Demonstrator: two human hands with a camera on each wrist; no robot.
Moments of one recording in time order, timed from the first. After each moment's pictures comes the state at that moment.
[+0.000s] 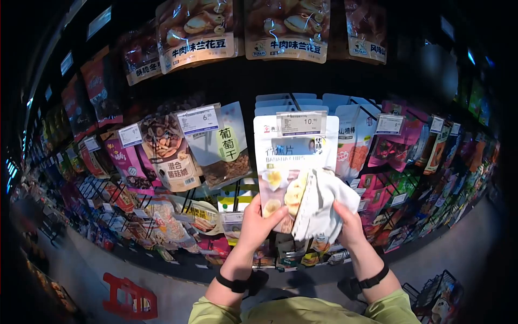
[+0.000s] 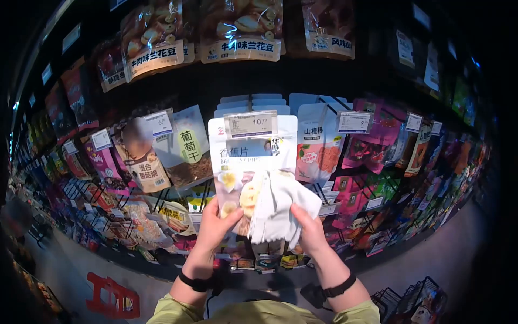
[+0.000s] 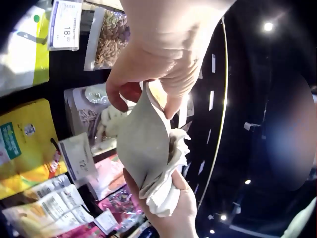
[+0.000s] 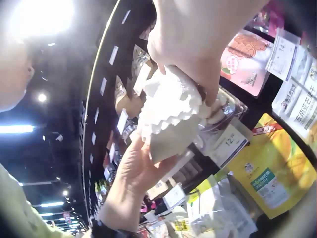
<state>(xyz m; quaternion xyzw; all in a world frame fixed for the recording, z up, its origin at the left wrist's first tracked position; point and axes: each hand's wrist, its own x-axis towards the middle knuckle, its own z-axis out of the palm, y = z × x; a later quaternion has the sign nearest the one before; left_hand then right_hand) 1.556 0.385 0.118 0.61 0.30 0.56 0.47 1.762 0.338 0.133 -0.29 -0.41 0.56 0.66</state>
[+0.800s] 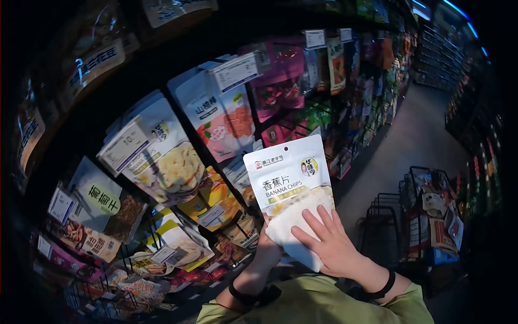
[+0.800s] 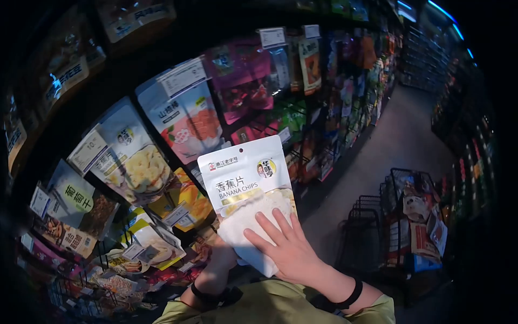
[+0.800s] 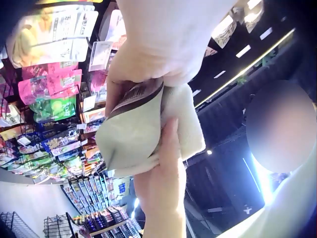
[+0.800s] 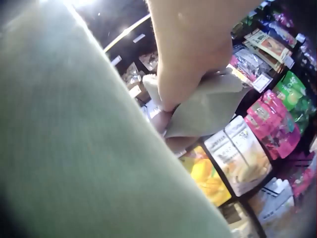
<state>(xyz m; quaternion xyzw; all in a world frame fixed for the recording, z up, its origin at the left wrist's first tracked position) 1.701 0.316 0.046 0.40 0.16 0.28 0.86 1.801 0.172 0.109 -0.70 -0.69 -0.01 0.18</state>
